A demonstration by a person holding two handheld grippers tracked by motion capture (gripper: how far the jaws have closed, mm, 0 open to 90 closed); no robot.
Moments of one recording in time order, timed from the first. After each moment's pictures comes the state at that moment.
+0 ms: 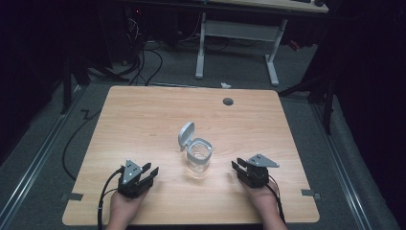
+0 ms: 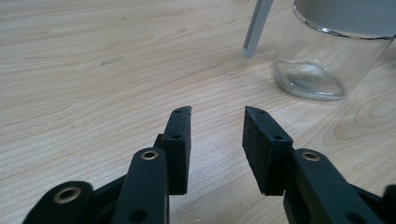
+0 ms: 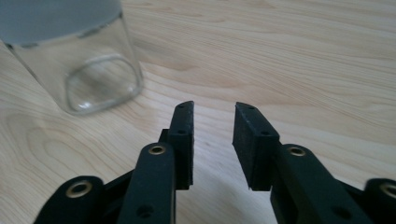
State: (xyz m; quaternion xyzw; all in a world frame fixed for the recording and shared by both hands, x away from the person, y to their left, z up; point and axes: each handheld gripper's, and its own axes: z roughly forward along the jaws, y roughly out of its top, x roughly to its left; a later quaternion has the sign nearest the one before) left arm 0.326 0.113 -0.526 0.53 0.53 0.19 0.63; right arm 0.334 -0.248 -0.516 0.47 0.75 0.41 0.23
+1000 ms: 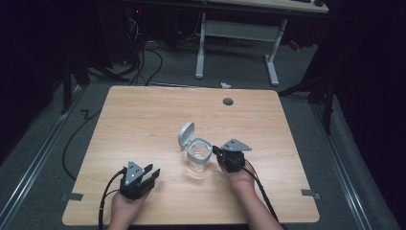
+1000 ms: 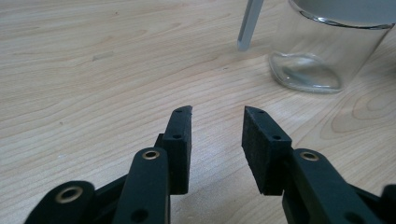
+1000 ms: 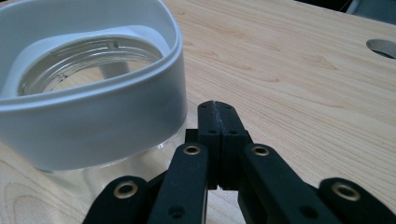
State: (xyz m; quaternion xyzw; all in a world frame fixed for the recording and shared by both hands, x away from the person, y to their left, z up) left arm 0.325 0.109 -0.530 0.53 0.53 0.18 0.63; right arm 0.381 -0.185 -0.504 0.41 0.77 0.42 0.24
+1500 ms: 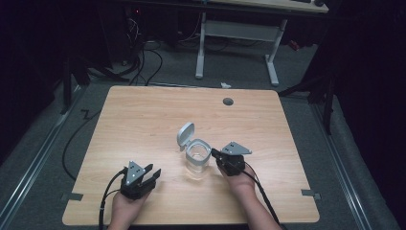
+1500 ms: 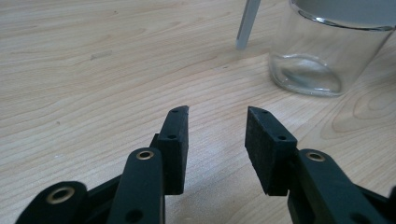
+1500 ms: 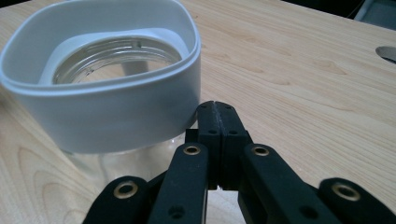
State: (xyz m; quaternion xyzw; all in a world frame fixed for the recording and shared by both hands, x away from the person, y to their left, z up) left arm 0.325 0.107 -0.531 0.53 0.53 0.19 0.63; right arm 0.368 -0.182 -0.501 0.39 0.78 0.43 0.24
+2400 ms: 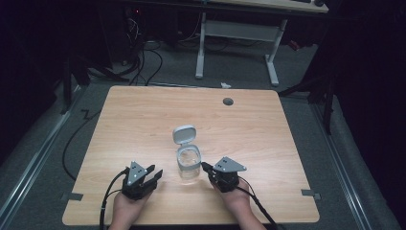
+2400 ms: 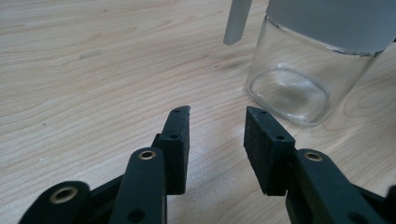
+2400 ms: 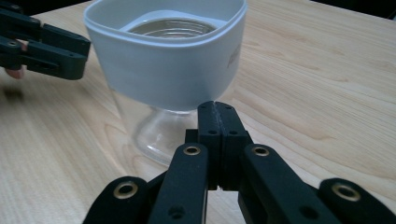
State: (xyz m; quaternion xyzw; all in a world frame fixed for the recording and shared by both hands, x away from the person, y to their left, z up) left arm 0.324 0.103 -0.531 0.54 0.53 0.18 0.63; right arm 0.324 -0.157 -0.507 0.36 0.79 0.46 0.22
